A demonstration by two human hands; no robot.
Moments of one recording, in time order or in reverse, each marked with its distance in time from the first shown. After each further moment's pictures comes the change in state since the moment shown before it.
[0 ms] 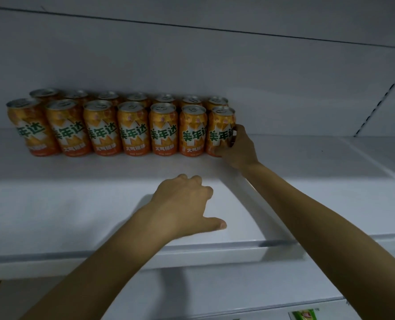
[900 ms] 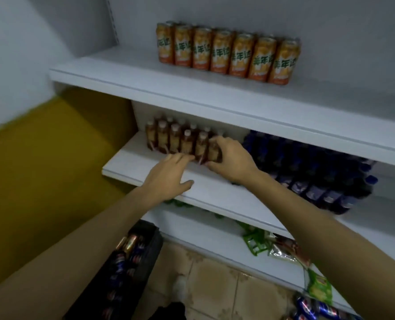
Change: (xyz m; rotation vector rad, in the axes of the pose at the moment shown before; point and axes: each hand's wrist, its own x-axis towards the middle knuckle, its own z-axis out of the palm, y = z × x) left_hand -0.251 0.074 0.144 -0.284 0.227 -0.460; right_hand -0.306 0.007 0.016 -0.437 -0.556 -0.546
